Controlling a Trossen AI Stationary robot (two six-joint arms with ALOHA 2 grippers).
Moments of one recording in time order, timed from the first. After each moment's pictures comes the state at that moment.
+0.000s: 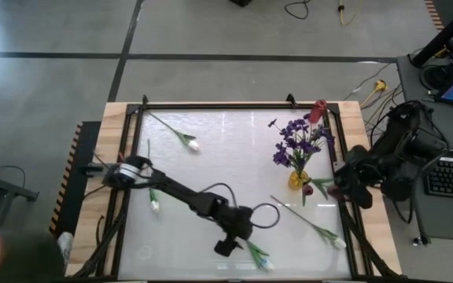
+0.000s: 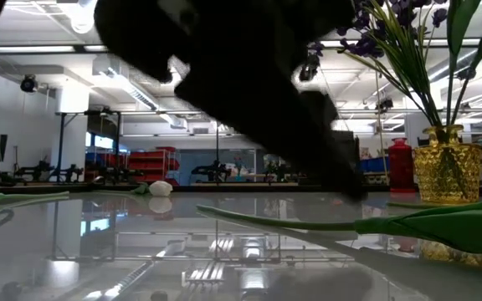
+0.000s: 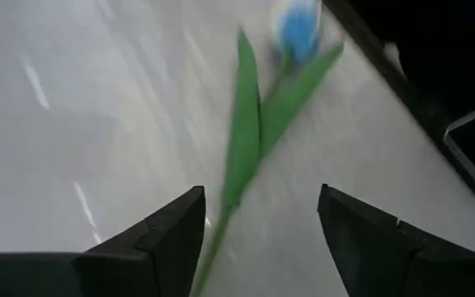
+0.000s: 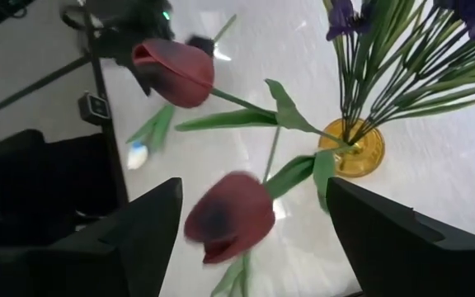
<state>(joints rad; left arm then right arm) -0.34 2.18 1.48 -0.15 0.28 0.04 0.96 0.98 1.45 -1.57 0.47 1.28</state>
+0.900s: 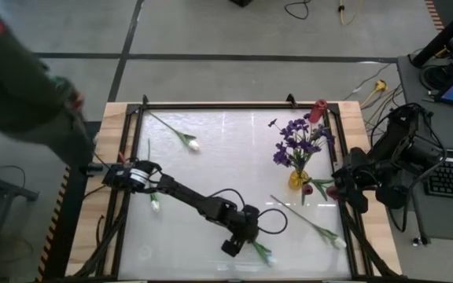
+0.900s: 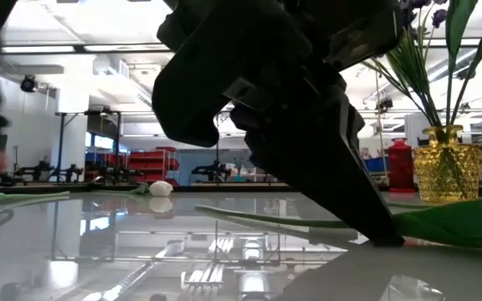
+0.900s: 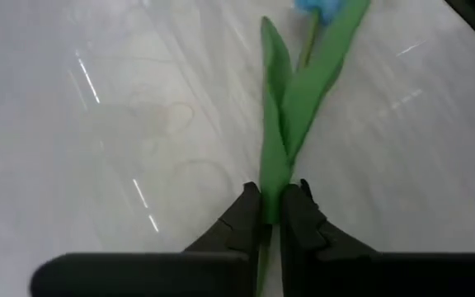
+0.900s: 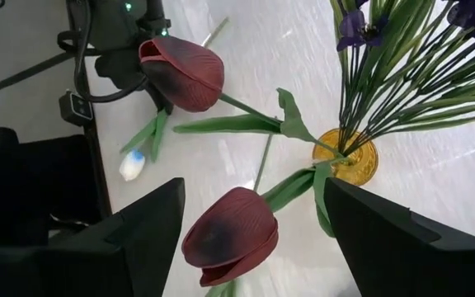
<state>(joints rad) -0.34 2.29 1.61 -0.26 0.11 0.14 0.96 1.04 1.45 -1.57 0.50 1.26</state>
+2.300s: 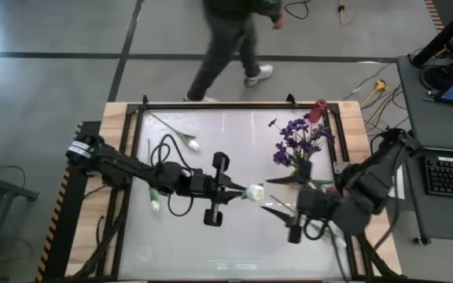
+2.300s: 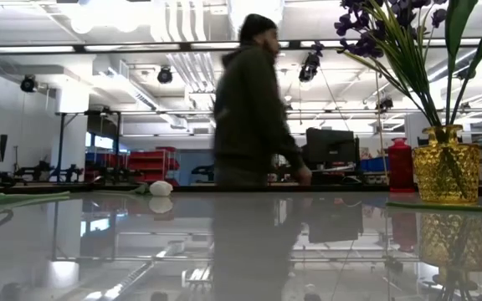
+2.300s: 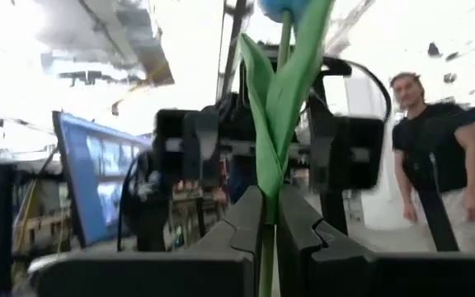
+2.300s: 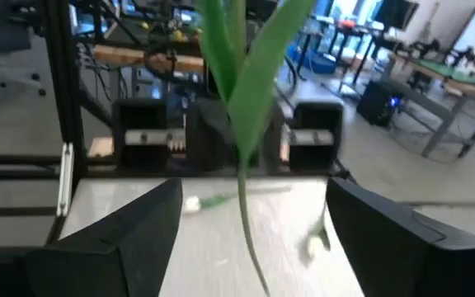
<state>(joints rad) -0.31 1.63 1.12 0.99 -0.11 0.18 0.71 1.48 1.68 -0.53 0.93 0.10</state>
